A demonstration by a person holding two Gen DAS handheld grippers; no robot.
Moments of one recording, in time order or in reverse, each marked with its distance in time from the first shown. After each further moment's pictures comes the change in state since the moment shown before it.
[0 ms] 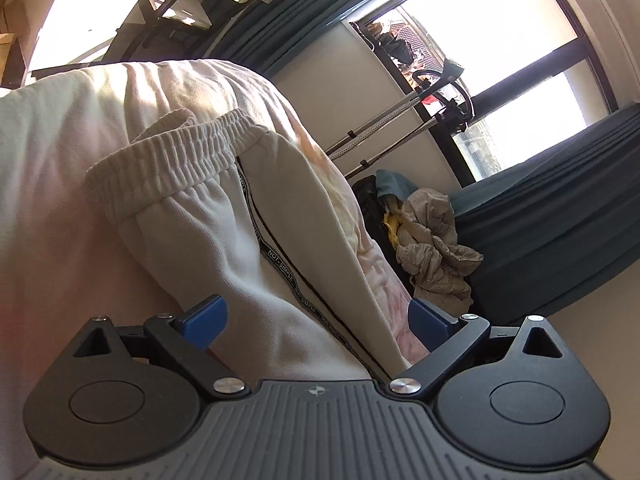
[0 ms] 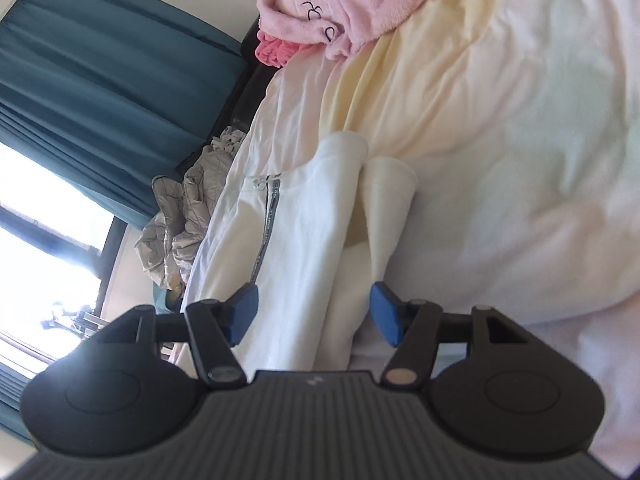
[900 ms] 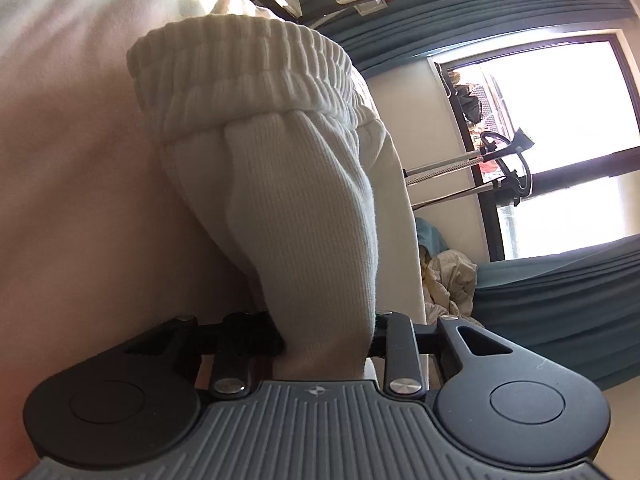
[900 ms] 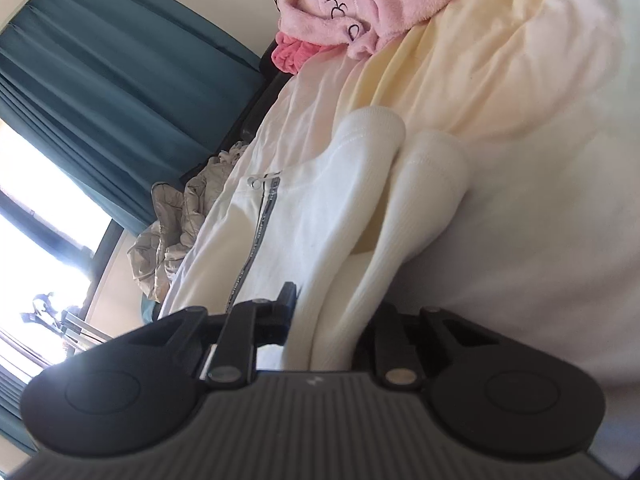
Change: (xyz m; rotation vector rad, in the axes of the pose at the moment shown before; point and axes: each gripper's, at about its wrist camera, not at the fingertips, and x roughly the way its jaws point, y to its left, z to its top) left arm 0.089 0.051 0.001 -0.285 -0.098 0.034; right arm 0.089 0.011 -0.018 -0.127 -0.131 -0.003
